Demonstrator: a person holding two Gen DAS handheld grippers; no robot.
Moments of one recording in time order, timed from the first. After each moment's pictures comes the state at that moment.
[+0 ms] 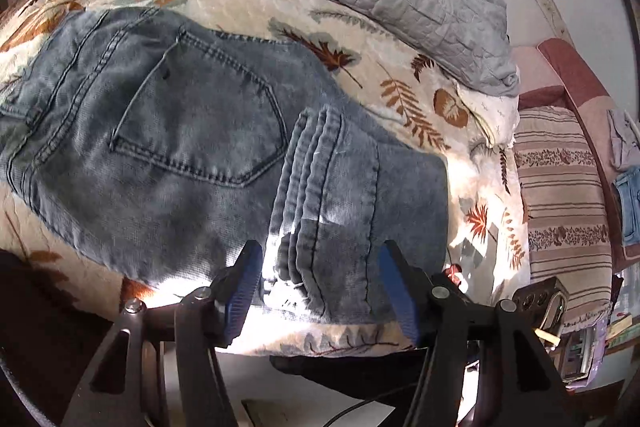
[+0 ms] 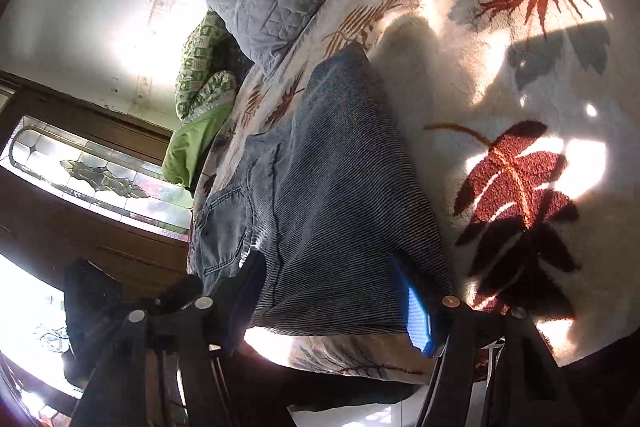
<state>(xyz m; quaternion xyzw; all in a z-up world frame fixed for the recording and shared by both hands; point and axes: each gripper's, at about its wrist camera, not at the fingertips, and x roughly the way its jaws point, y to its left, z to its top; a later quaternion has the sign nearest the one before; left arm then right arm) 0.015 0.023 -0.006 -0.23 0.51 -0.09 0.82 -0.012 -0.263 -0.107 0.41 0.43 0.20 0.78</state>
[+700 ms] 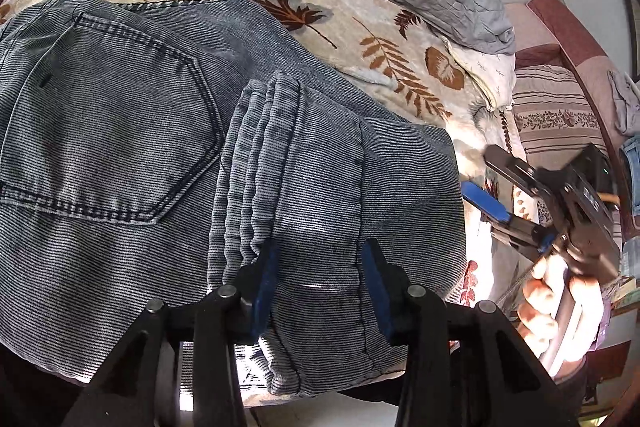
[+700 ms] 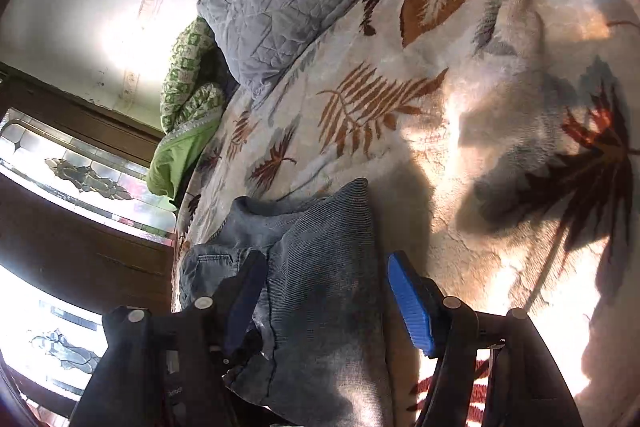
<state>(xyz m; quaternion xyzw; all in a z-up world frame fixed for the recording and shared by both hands) 0.062 -0.020 -0.056 -0.19 0.55 -0.15 0.80 0.103 -0.305 -0.075 0.37 0.47 0.22 0.77</state>
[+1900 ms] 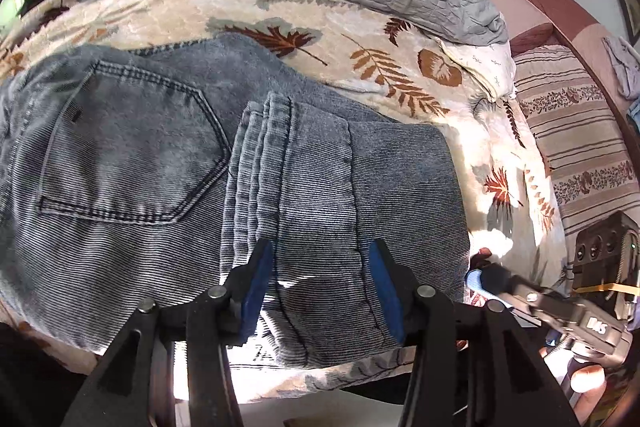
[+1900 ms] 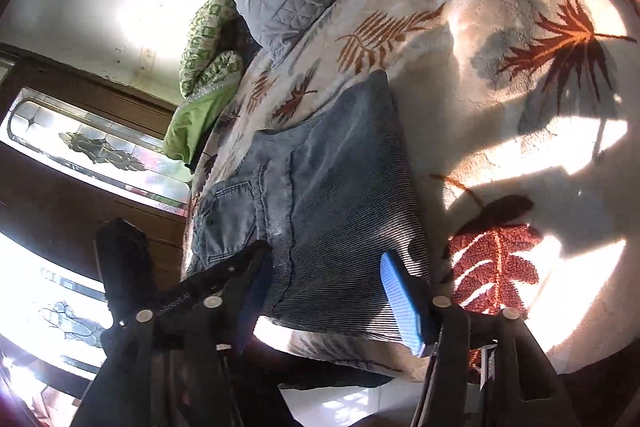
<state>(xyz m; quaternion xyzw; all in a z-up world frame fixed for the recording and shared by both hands) 0.034 -0.032 -0.033 -0.10 0.51 -0.12 0.85 0.005 -0.274 -0.082 0.35 0.47 0.22 0.78</state>
